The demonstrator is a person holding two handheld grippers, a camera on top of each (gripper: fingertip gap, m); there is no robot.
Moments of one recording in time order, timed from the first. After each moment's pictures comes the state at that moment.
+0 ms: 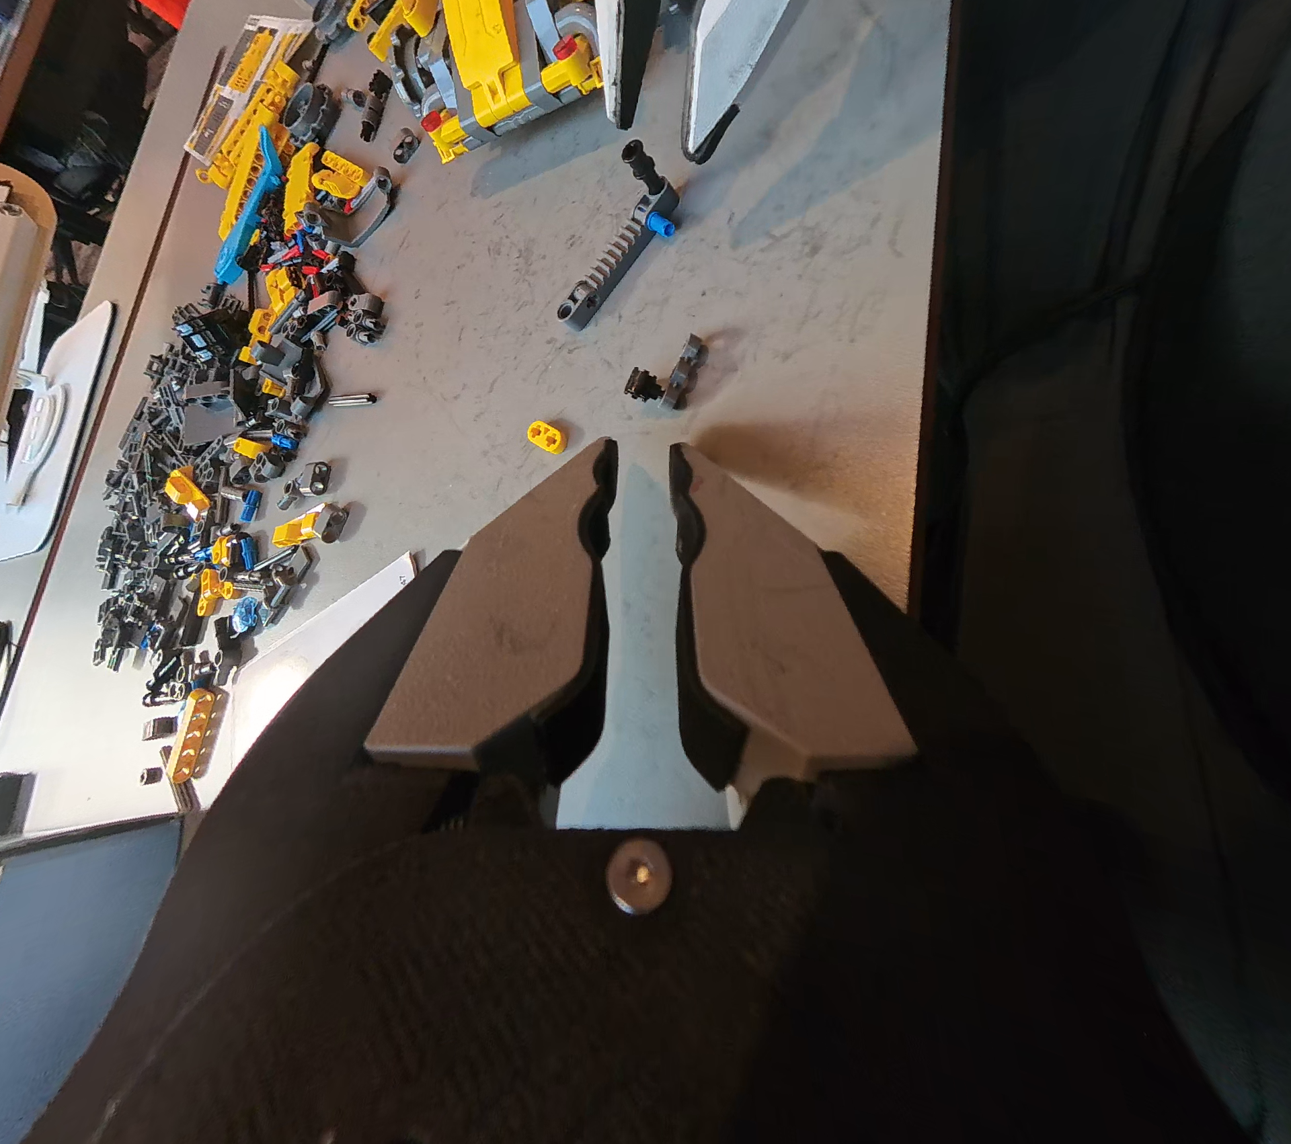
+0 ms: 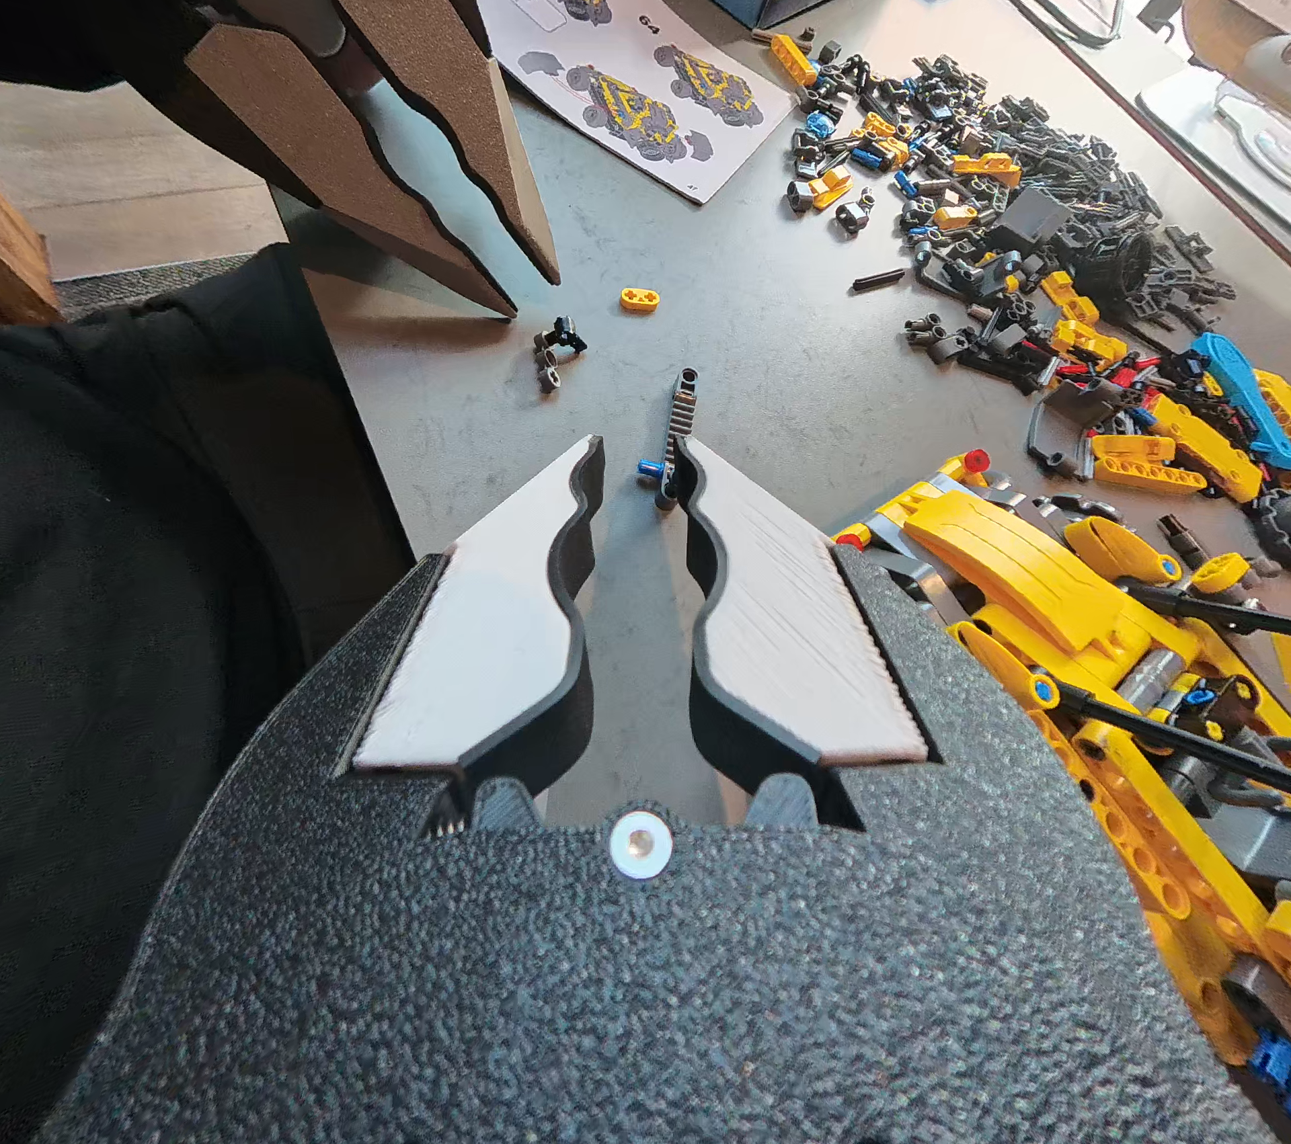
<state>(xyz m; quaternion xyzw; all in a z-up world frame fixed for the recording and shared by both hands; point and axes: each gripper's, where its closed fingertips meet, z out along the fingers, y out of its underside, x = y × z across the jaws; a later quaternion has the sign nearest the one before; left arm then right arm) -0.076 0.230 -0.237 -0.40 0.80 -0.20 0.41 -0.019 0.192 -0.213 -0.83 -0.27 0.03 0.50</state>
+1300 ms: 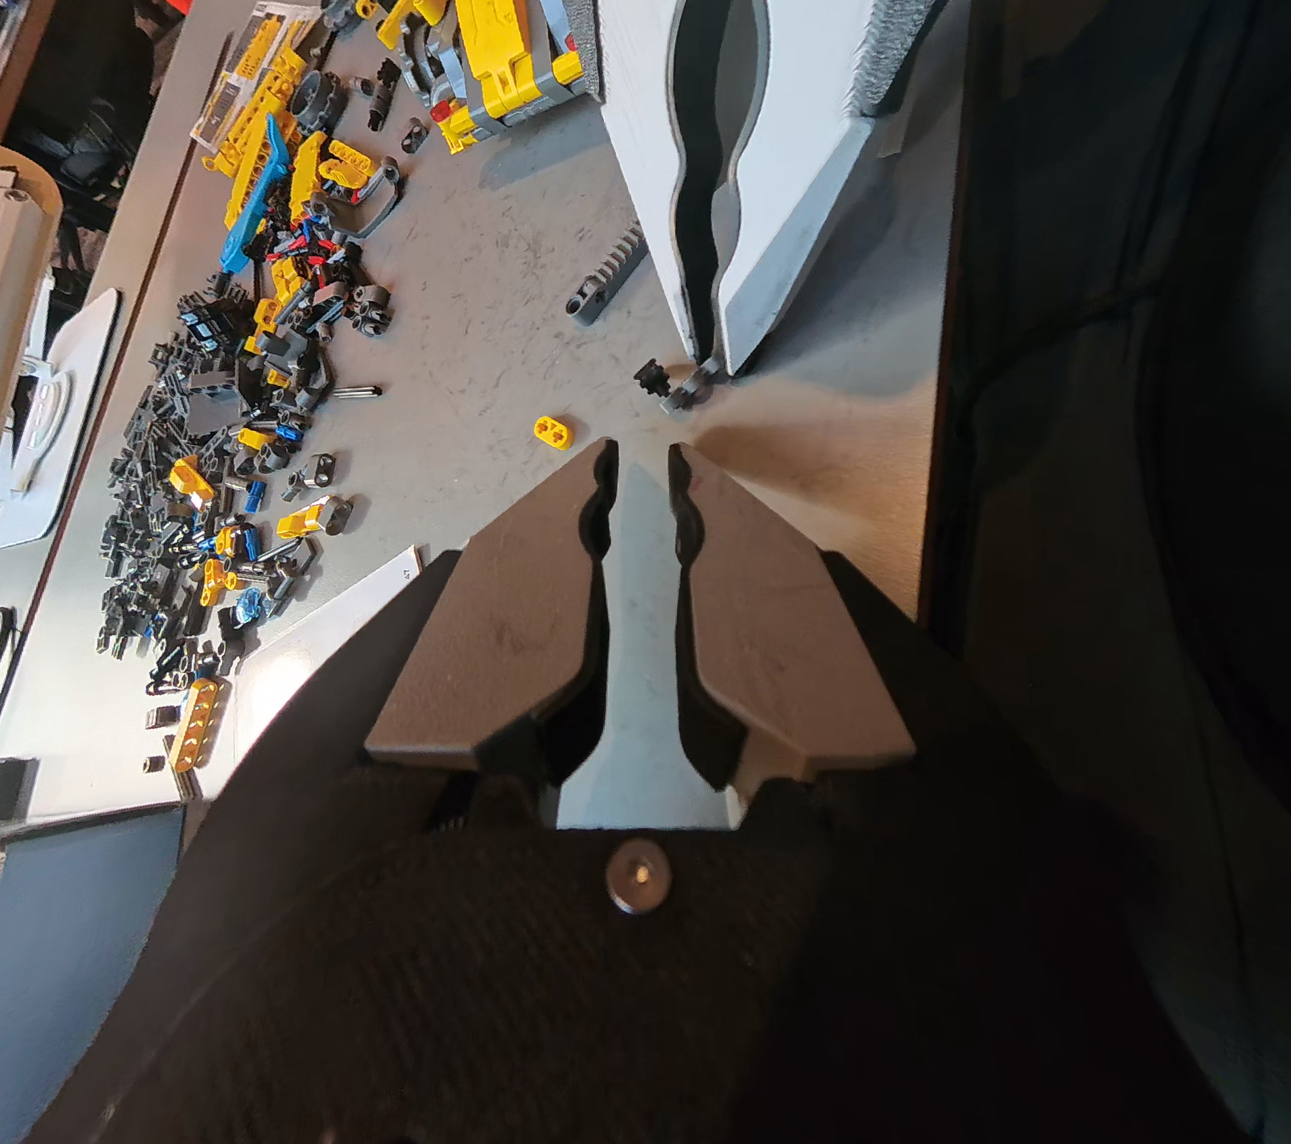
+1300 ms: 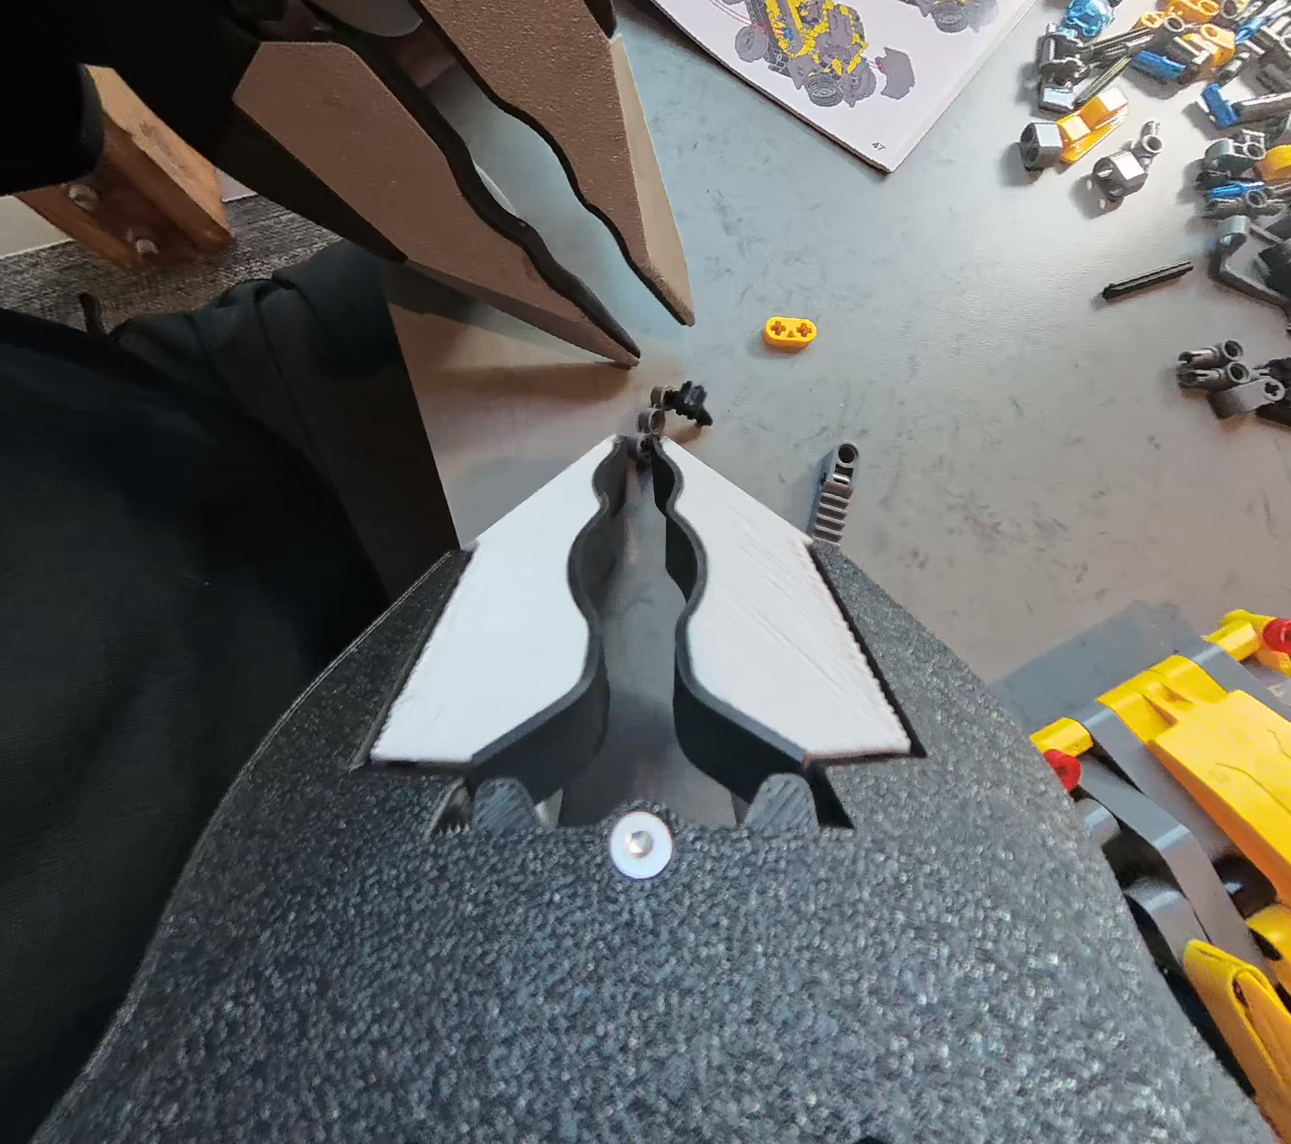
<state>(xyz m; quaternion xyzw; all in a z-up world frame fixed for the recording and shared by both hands) -0.075 0.233 -0.237 -0.41 0.79 -0.19 0.41 -0.069 0.211 -0.242 -0.87 -0.30 0.10 0.39</state>
